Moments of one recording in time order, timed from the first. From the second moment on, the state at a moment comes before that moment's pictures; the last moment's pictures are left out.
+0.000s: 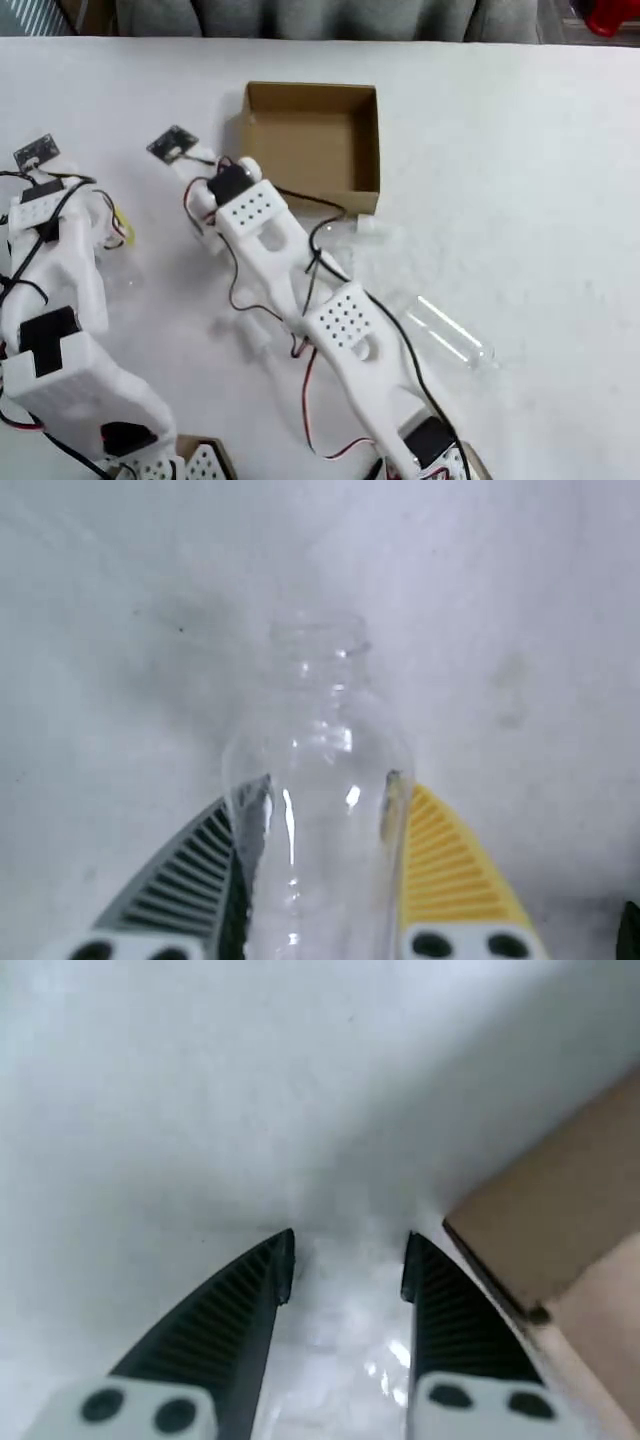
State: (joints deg) left arm -28.5 13.5 17.4 58.4 16.0; right arm -43.0 69.7 -77.7 89.5 9.3
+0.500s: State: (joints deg) left arm -28.5 13.5 17.4 58.4 16.0; right arm -39.6 69.0 -79.6 96.1 9.3
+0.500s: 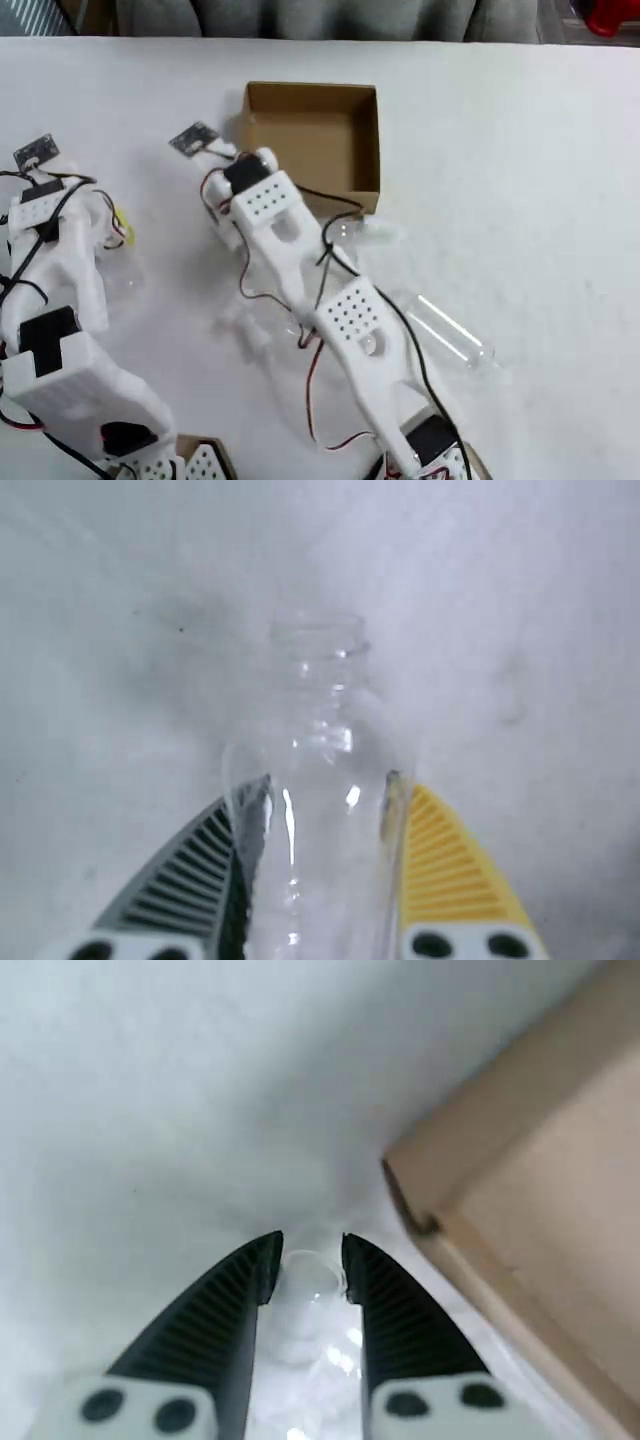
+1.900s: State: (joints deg) left arm -28.5 13.5 17.4 58.4 11.9; right arm 8.7 8.6 -30.6 97.5 28.0
